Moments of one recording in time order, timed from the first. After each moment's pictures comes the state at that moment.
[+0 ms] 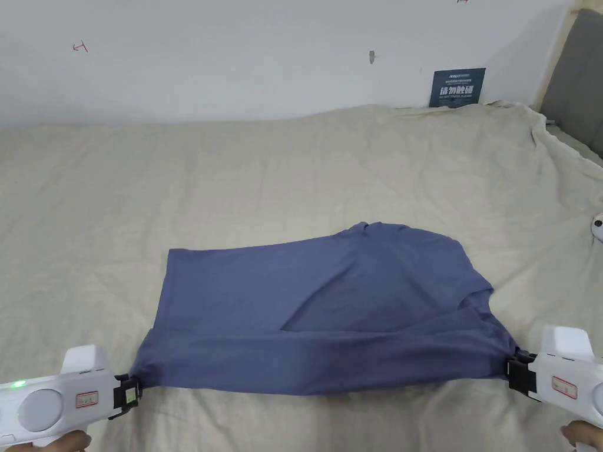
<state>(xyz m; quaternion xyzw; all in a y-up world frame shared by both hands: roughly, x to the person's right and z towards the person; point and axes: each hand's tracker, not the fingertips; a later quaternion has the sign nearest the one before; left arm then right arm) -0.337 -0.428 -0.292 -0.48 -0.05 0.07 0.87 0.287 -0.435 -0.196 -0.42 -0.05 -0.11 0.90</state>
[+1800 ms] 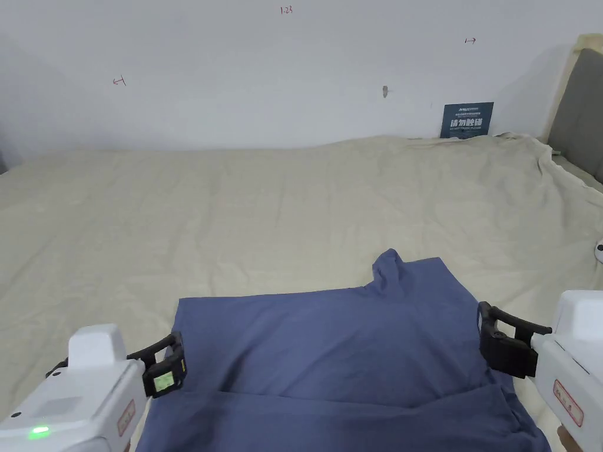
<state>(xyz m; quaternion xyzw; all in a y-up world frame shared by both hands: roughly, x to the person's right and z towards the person) -0.256 -0.319 -0.180 -0.21 0.03 0.00 0.98 0.184 -0.287 -0.117 -0.19 -0.08 -0.02 0.98</state>
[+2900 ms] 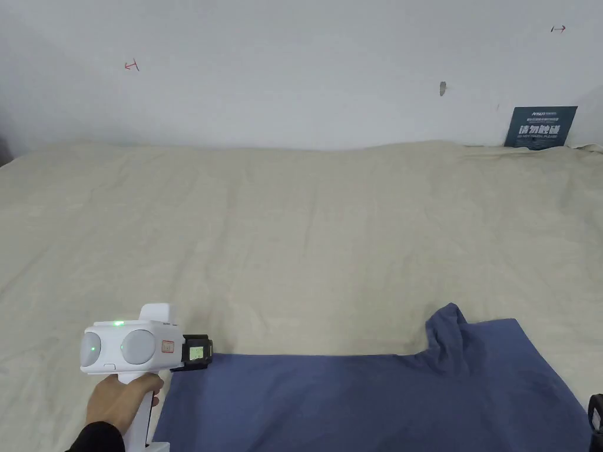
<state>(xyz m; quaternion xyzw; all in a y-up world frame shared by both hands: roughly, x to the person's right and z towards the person) -0.301 -0.458 -0.527 -0.49 0.00 0.01 0.87 0.204 -0.359 -0.265 -0.26 -0.08 -0.02 0.96</state>
